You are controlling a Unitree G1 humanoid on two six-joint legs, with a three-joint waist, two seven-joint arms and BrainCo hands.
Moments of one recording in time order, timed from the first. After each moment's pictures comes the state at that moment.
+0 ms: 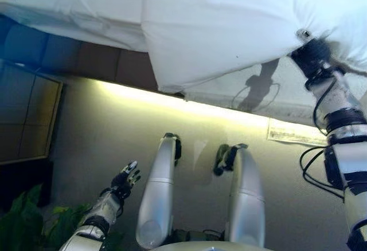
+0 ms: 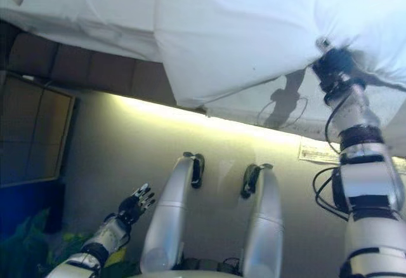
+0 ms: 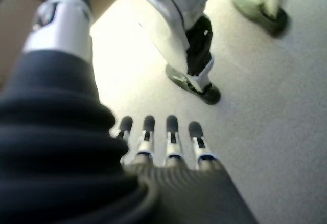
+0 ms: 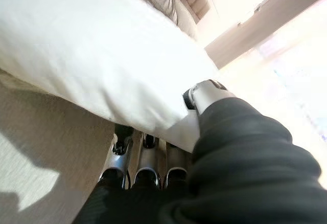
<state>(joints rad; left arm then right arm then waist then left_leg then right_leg) -0.19 0.33 -0.19 1.05 -0.97 -0.05 -0.27 -1.05 -0.71 0.16 1.07 1.17 0.05 0.31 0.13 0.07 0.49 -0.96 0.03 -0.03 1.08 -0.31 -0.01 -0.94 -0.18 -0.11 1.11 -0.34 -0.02</state>
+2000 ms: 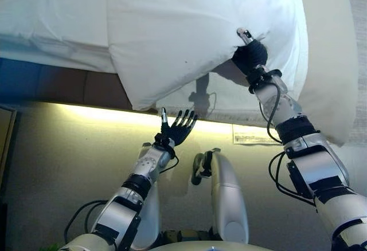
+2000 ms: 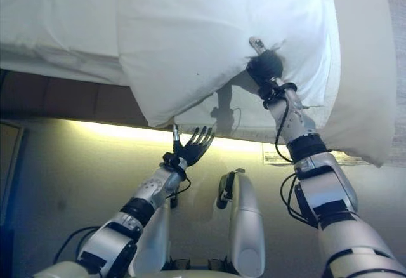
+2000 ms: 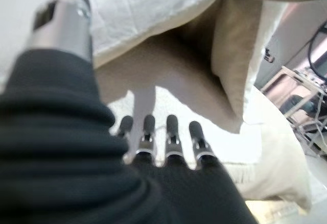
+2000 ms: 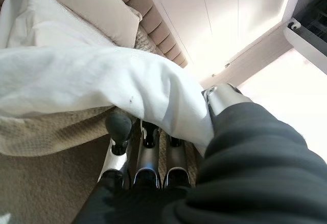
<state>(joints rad) -0.52 0.06 -0.29 0.77 -1.95 0.16 -0.20 -0.94 -0.43 0.29 0.71 1.29 0.00 0.22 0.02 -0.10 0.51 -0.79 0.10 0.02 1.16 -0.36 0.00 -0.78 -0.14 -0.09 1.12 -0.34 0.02</state>
